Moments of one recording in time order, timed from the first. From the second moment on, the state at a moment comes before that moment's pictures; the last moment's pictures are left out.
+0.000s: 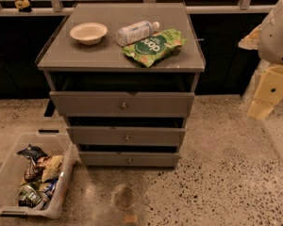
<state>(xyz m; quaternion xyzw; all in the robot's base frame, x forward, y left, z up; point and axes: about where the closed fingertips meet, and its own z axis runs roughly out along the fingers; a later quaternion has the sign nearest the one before) 0.438 -0.217 0.976 -0.60 0.78 -0.03 0.16</state>
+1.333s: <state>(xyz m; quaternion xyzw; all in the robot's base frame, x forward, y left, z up) 0.387 -0.213 0.852 -0.57 0.79 0.04 0.21</state>
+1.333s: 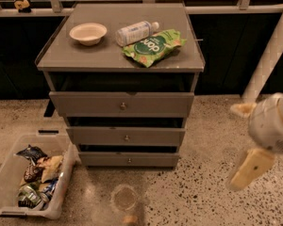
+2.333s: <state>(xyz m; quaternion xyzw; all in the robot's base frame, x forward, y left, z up) 0.331 -0.190 0.571 -0.55 0.83 0.06 0.08</state>
